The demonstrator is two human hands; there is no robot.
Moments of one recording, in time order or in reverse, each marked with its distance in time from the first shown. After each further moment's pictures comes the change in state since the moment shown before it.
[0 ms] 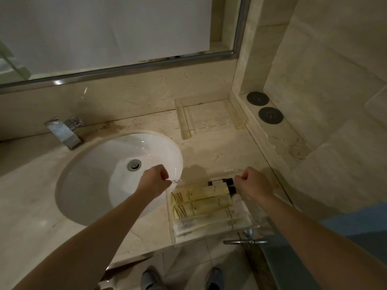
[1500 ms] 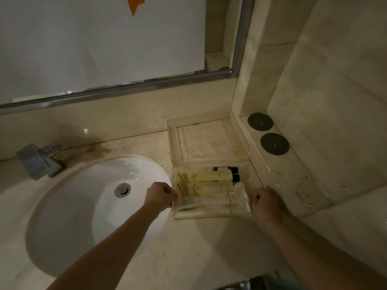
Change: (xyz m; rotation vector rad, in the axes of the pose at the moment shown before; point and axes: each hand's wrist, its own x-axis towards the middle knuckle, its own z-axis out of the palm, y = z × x) left_hand 0.097 0.048 0.031 -0.439 -0.036 -0.304; right_hand 0.099 0.025 -0.015 -0.028 0.113 0.007
